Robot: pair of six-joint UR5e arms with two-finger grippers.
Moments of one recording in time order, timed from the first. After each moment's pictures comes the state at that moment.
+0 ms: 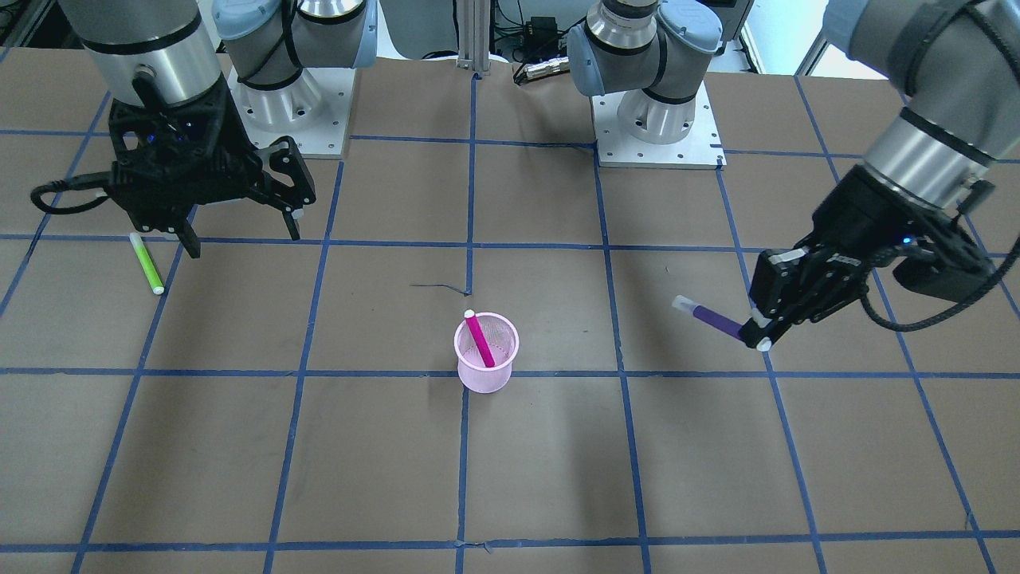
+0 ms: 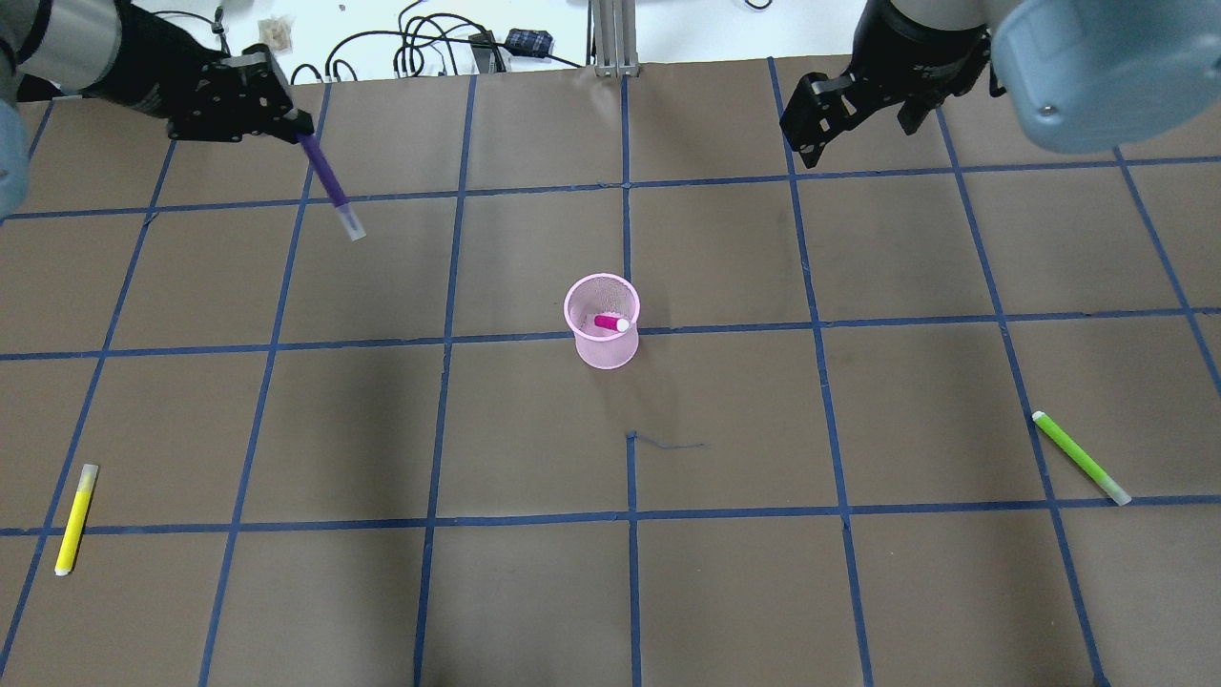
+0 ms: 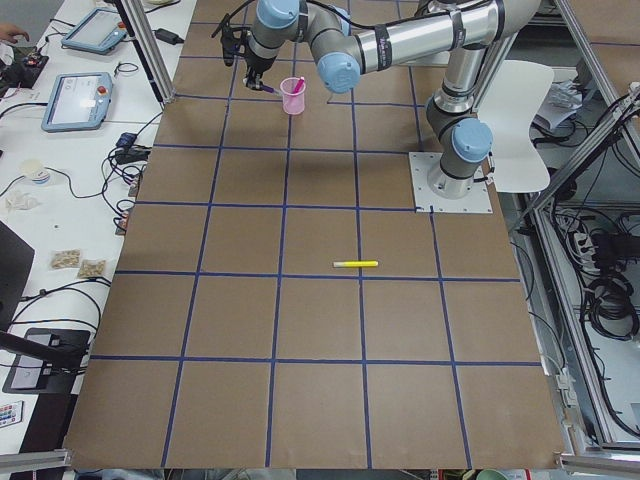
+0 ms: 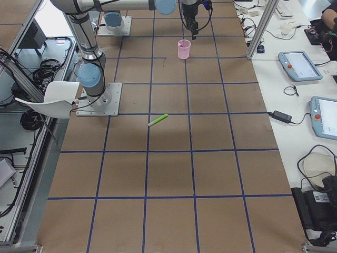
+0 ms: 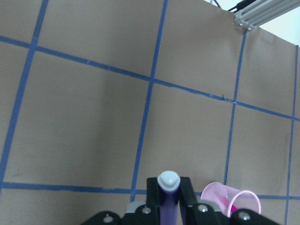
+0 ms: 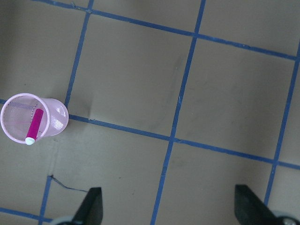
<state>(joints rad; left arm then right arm) -1.39 -1.69 -1.63 -1.03 1.17 -0.05 1.60 -1.54 1.52 -1.69 -1.53 -0.14</state>
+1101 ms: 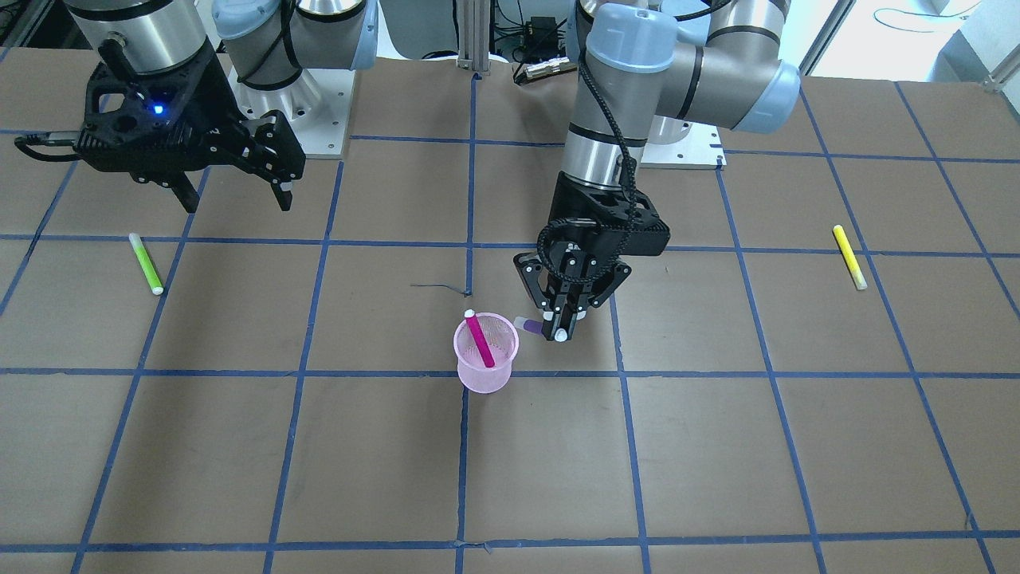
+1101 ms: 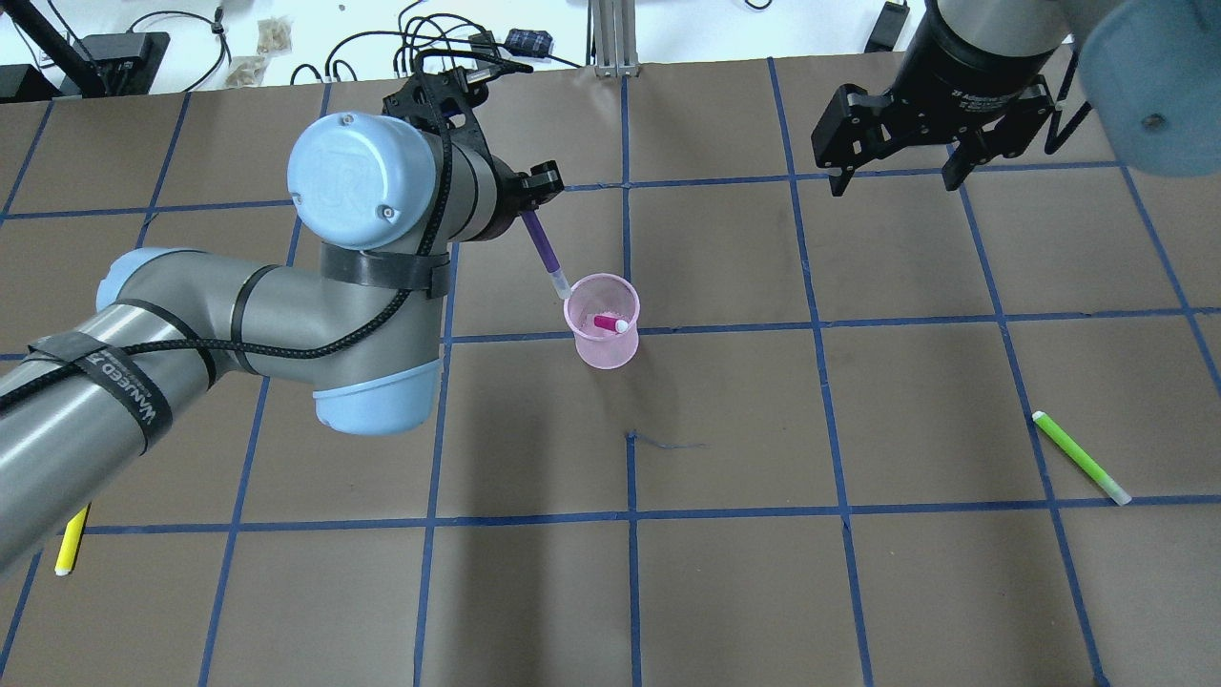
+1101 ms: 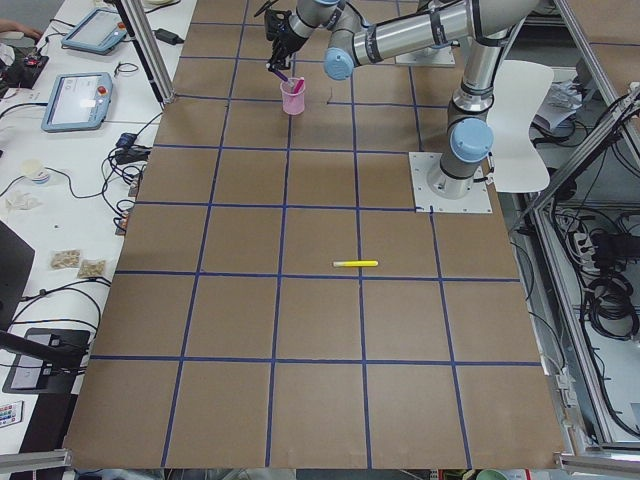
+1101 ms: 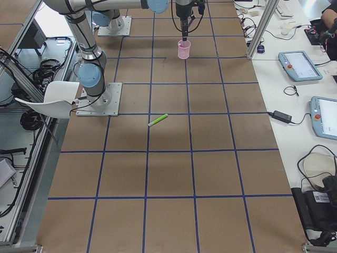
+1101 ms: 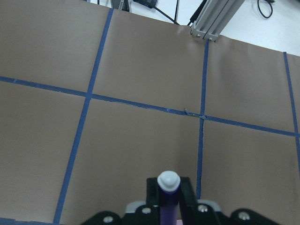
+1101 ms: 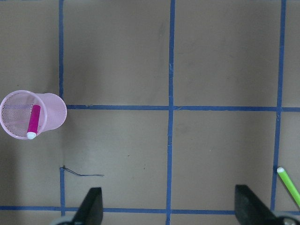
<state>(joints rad) -1.82 -1.71 -1.94 -0.45 1.58 -0.49 1.59 -1.58 1.54 -1.62 -1.56 0.01</state>
